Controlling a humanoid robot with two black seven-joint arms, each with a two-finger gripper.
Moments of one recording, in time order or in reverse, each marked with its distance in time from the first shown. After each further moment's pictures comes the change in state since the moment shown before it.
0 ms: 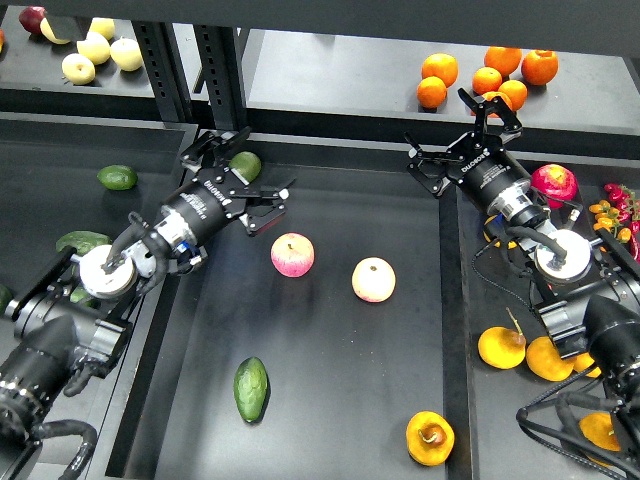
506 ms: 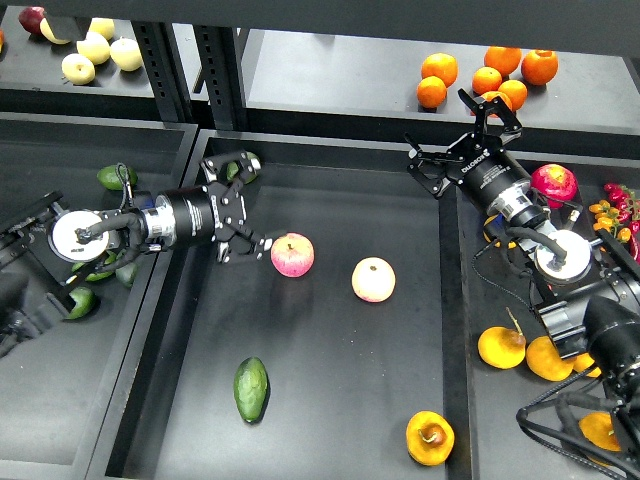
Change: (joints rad) left arm -0.221 0.350 0.709 -0.116 -0.013 0.000 0.000; right arm -0.001 0.000 0.000 0.000 0.000 0.000 0.000
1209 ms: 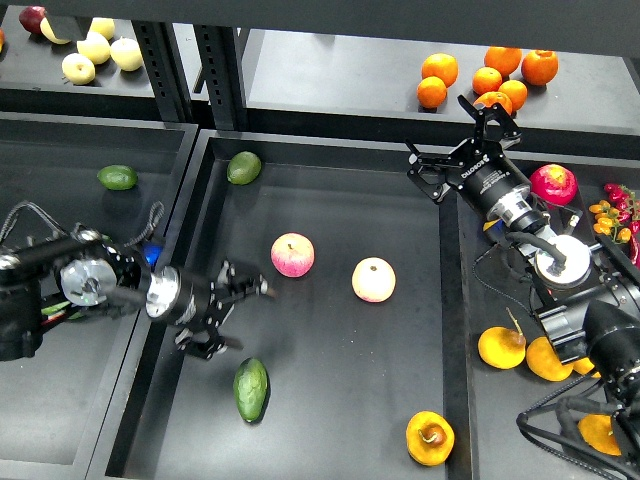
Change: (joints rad) left arm -0.026 0.051 0.381 -0.118 0.406 0.000 0.000; right arm -0.023 0.000 -0.001 -0.001 -0.002 0.000 0.000
